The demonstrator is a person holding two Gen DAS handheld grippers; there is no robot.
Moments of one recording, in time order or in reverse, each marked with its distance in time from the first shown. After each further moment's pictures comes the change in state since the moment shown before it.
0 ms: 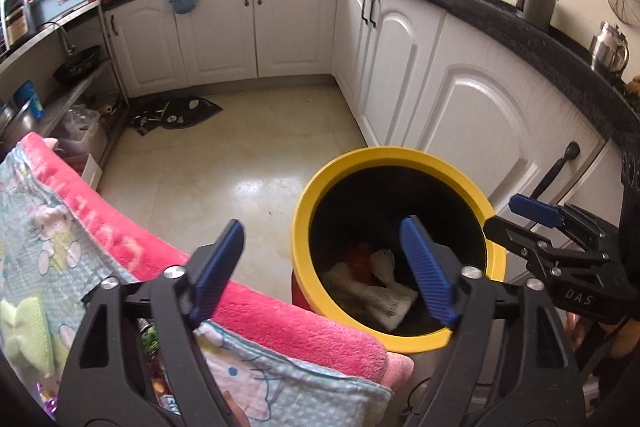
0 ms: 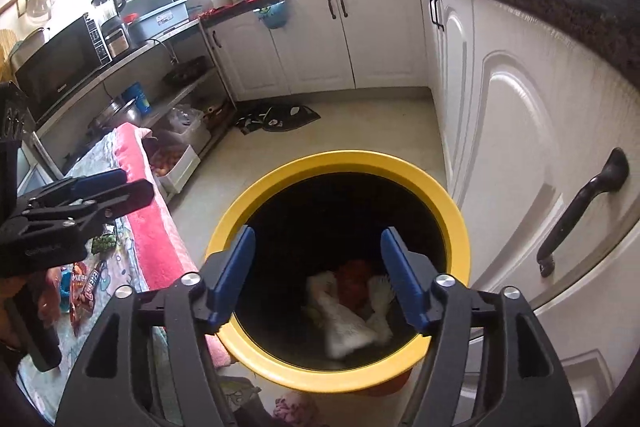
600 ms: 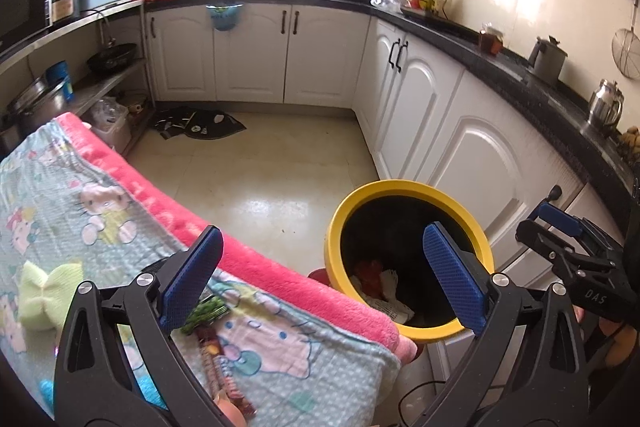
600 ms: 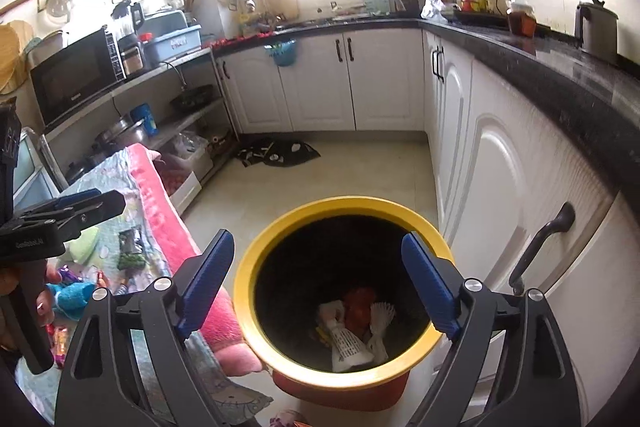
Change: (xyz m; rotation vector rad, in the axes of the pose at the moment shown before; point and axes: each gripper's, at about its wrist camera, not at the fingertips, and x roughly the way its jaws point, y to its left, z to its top) left arm -0.073 0.040 -0.016 -0.125 -0.122 0.027; right arm -0.057 0.035 0.007 -0.059 -0.140 -0.025
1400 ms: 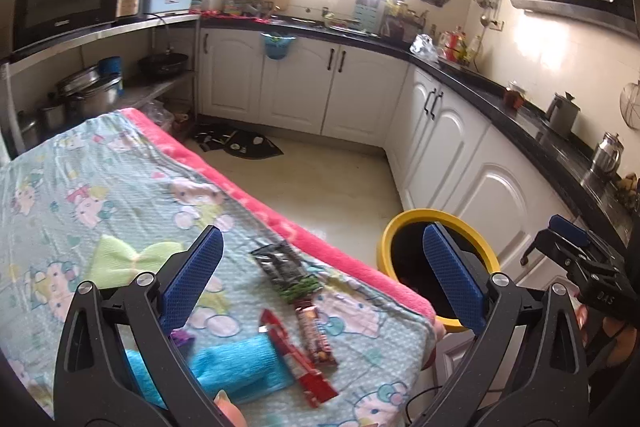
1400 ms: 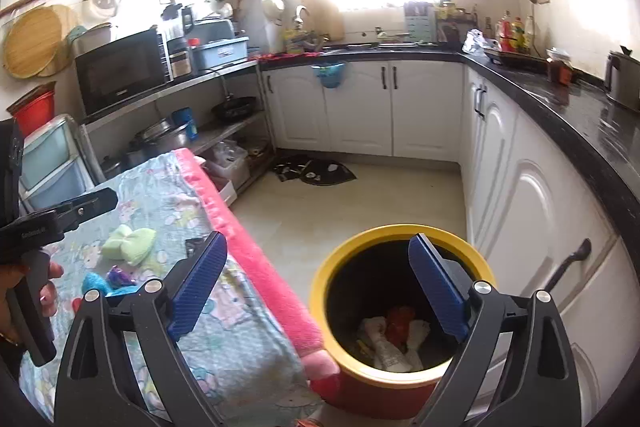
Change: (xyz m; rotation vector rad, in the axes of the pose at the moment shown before) left arm -0.097 0.078 -0.022 -0.119 -0.133 0.081; right arm -0.039 0.086 0.011 -0.104 -0.066 0.096
